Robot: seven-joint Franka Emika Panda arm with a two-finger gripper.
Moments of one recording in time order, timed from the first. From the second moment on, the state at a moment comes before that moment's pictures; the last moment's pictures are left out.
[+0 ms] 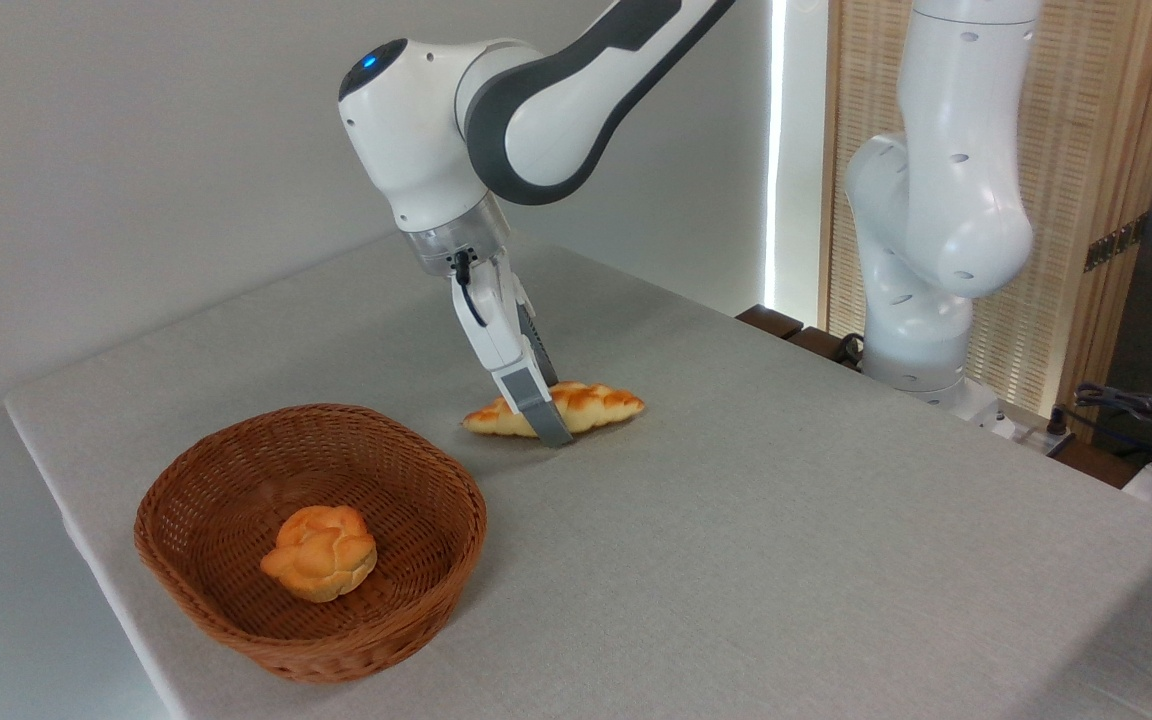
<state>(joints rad) -0.51 -0.11 0.12 -2.22 0.02 1.86 0.93</state>
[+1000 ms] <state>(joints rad) -0.51 -0.11 0.11 -2.20 0.02 1.87 0.93</state>
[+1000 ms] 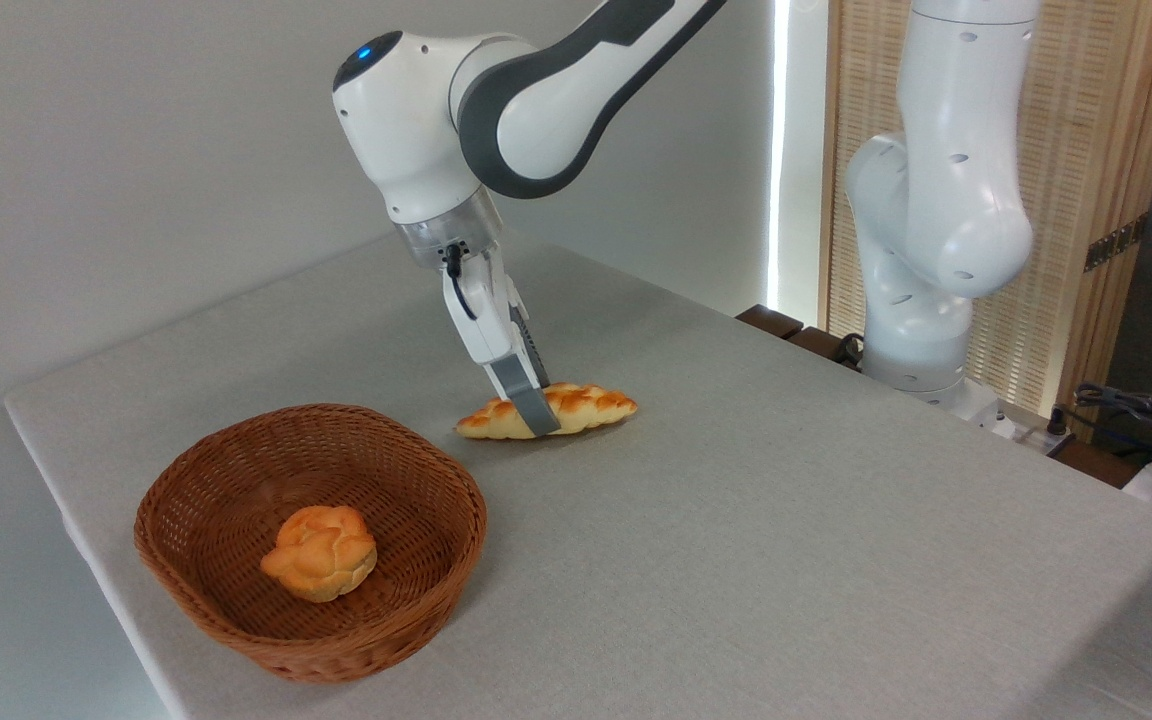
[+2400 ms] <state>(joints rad) -0.50 0.01 0.25 -1.93 -0.10 2.22 0.86</state>
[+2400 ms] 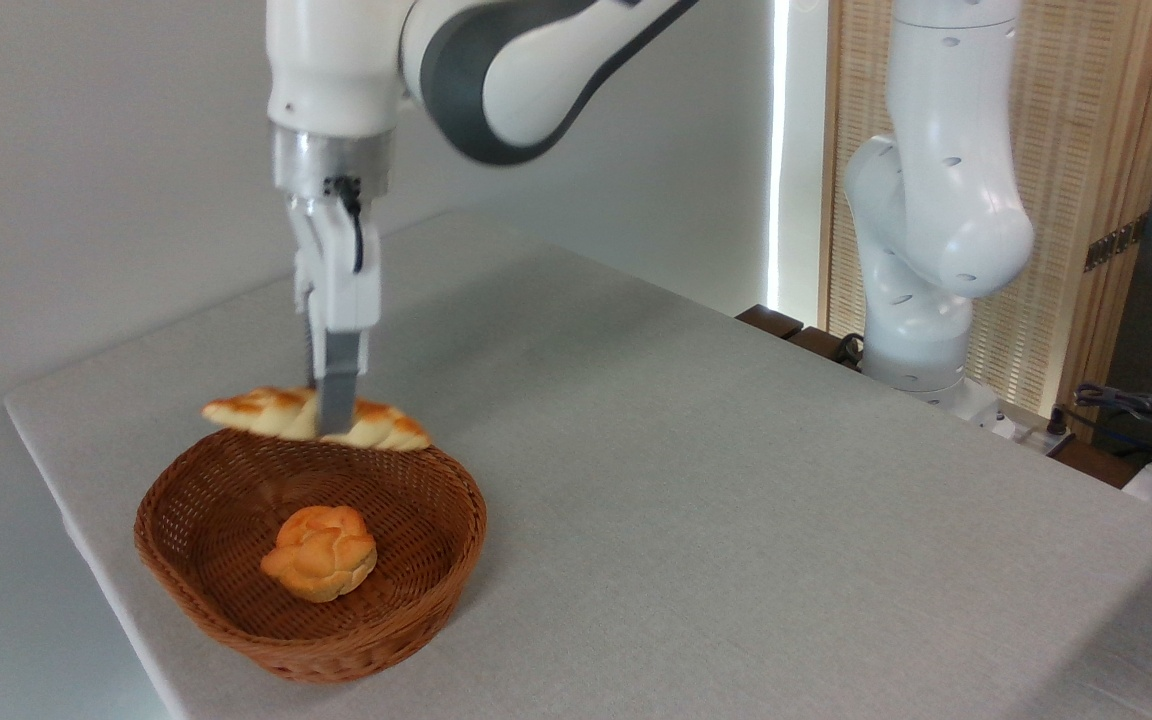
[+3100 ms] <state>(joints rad) -0.50 0.07 0.25 -1.90 -0.13 2.29 0.82</state>
